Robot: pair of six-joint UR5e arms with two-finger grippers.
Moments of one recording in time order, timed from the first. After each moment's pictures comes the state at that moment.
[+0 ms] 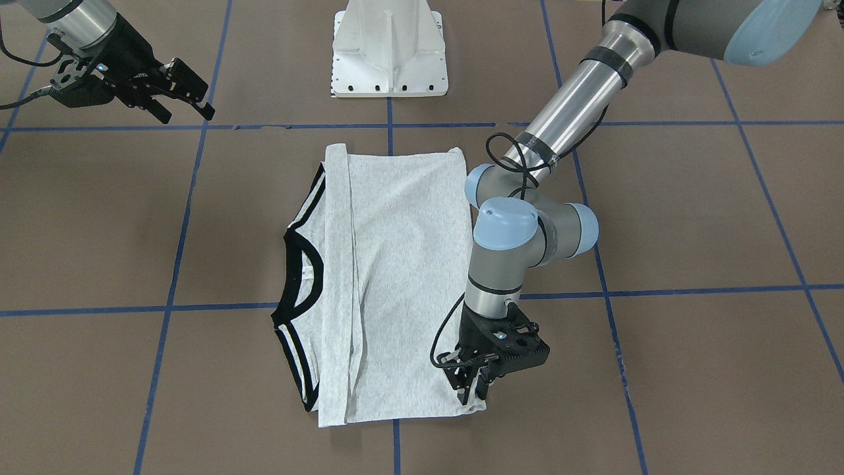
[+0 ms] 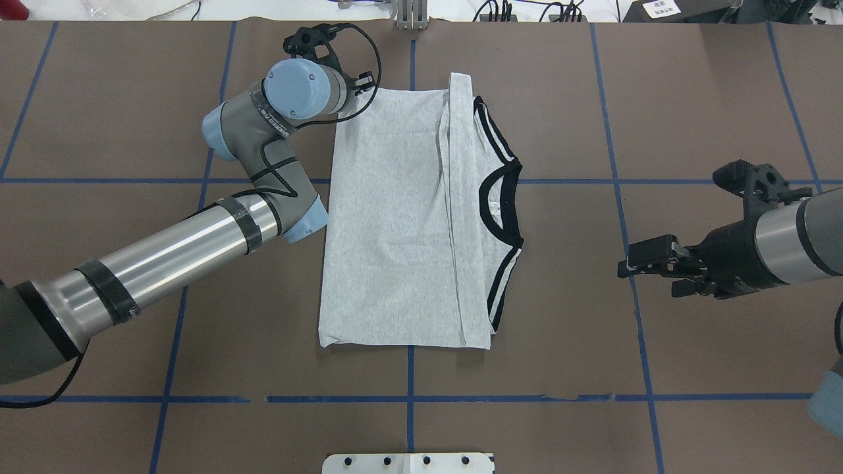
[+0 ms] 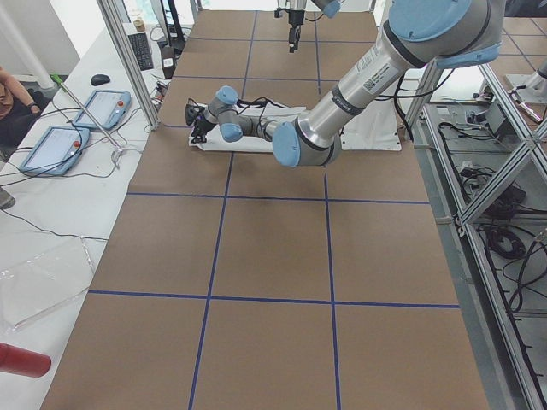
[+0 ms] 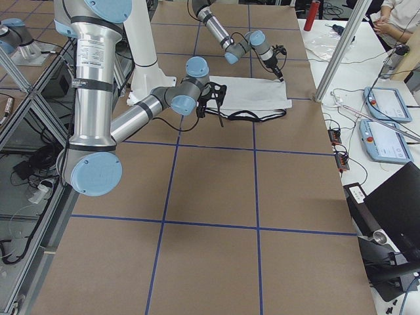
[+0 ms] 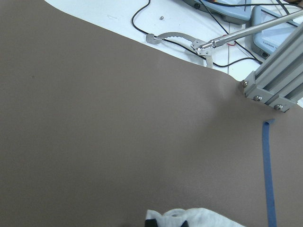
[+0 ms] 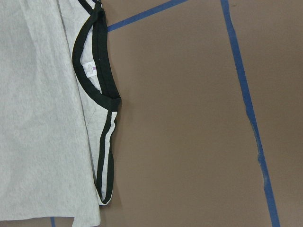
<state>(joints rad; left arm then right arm) -0.73 -2.56 -0.78 -2.45 -1.52 -1.40 0.72 -1.65 2.21 -1.12 2.14 1.43</state>
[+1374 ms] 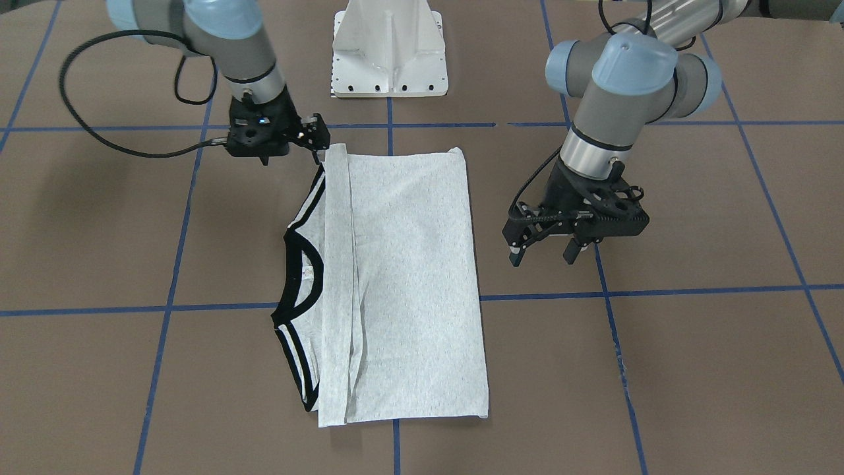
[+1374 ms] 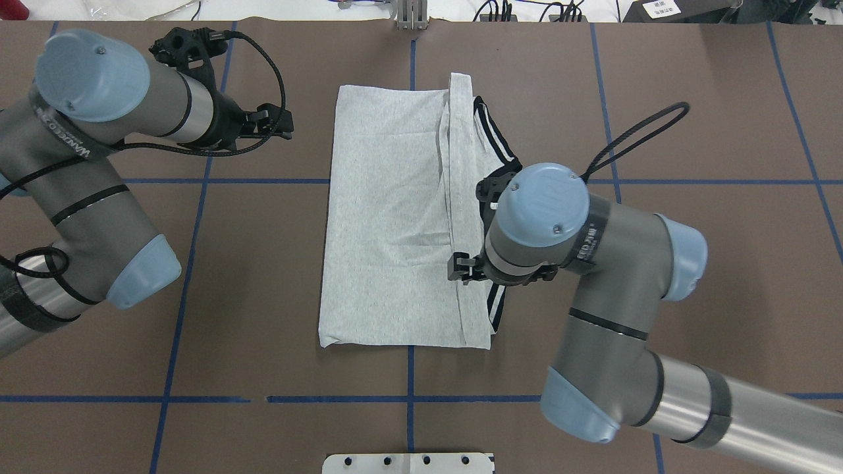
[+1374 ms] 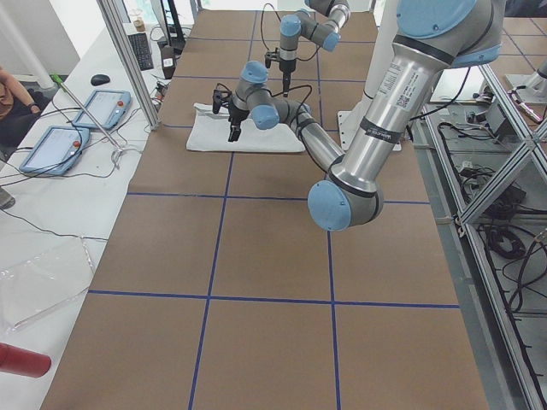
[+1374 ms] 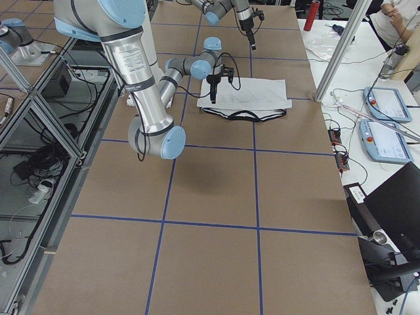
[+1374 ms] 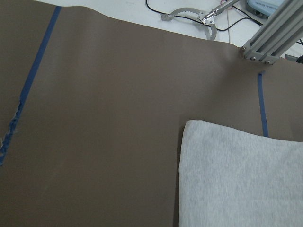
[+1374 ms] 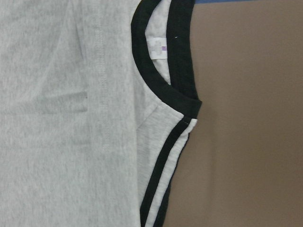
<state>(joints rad) -0.79 -2.04 -1.81 -1.88 -1.85 -1.24 0.46 -0.98 1.84 -1.73 1.85 1.23</state>
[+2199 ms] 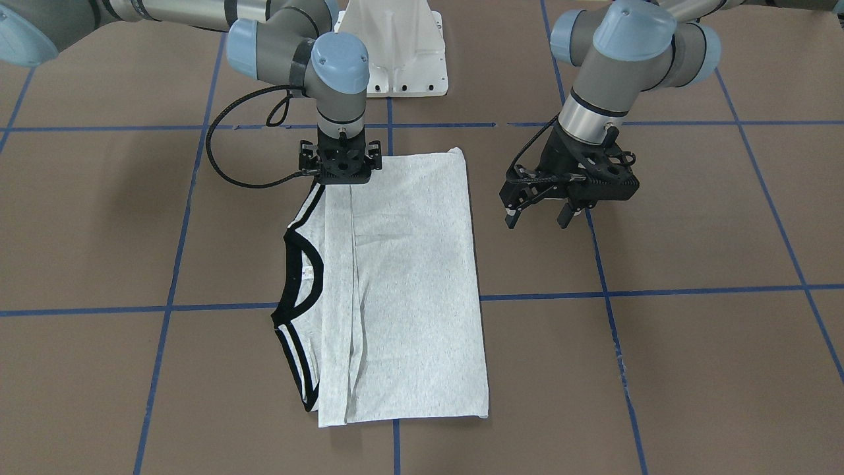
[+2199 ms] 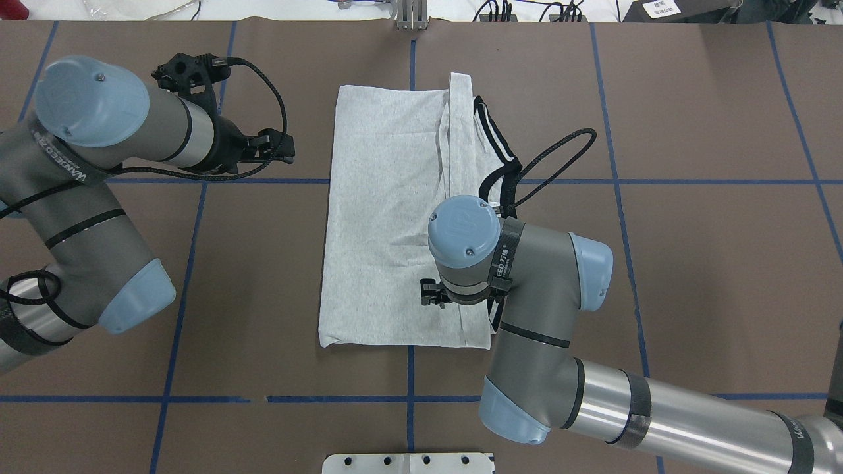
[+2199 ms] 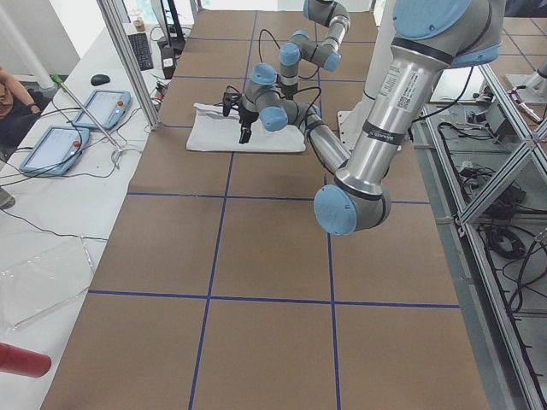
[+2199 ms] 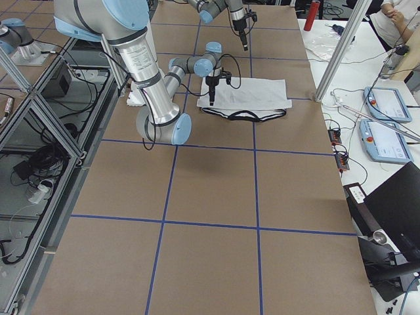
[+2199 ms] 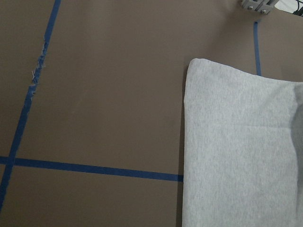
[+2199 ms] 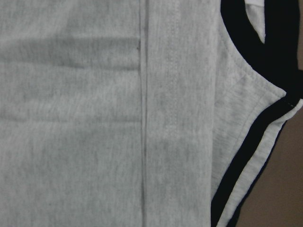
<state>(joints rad) -0.75 -2.01 -1.84 -1.87 -1.86 -1.25 0.41 -0.90 1.67 -1.75 1.84 1.17</state>
